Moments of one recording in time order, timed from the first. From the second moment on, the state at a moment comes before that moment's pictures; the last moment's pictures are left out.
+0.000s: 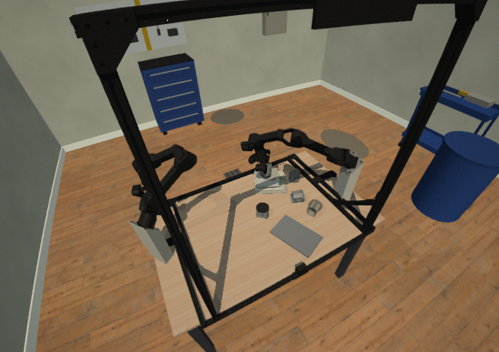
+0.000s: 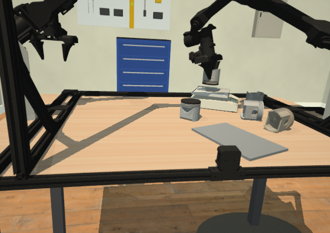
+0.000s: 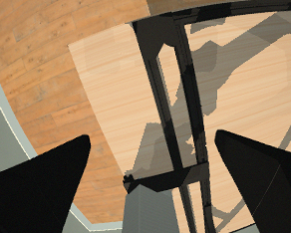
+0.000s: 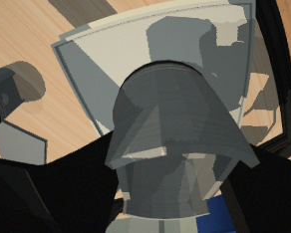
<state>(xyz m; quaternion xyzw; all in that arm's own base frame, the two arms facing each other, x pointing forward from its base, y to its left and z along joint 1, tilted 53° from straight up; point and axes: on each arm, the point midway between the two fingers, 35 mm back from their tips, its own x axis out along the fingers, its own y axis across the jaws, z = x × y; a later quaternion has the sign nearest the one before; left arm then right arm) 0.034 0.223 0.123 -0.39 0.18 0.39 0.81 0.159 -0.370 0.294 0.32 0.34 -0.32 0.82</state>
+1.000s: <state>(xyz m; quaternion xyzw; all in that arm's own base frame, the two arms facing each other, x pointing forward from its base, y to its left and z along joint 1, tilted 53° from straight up) 0.034 0.223 0.123 -0.39 0.18 0.39 0.81 0.175 -0.379 0.272 0.32 0.34 -0.32 0.82</state>
